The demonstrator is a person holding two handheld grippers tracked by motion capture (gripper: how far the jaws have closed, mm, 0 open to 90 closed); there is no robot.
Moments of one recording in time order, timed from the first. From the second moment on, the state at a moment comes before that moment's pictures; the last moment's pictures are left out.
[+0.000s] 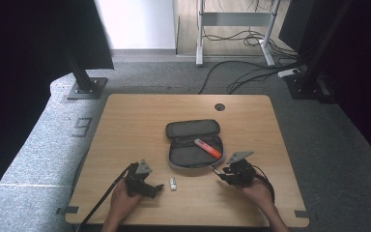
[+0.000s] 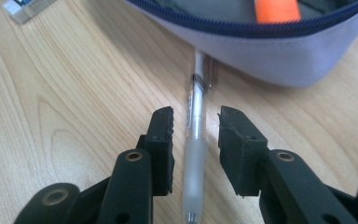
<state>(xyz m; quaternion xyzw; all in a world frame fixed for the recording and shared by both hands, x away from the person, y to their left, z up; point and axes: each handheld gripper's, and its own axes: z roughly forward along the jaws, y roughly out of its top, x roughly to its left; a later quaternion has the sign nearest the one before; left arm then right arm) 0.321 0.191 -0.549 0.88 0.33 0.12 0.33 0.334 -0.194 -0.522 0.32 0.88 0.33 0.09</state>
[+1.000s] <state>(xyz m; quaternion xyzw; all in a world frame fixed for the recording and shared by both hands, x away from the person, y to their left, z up) 0.321 0.191 -0.549 0.88 0.32 0.12 0.33 0.320 -0.195 -0.533 0.33 0.88 0.33 0.10</state>
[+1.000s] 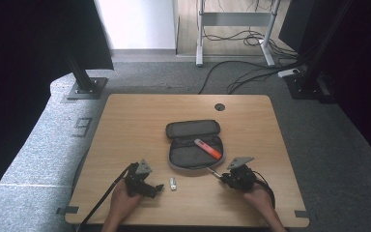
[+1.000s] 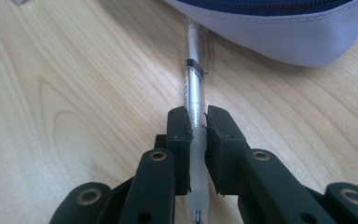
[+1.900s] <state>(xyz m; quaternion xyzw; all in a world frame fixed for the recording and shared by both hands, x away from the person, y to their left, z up) 0.321 0.191 -0.549 0.88 0.32 0.12 0.33 0.296 -0.200 -0.510 0.31 0.88 0.35 0.07</state>
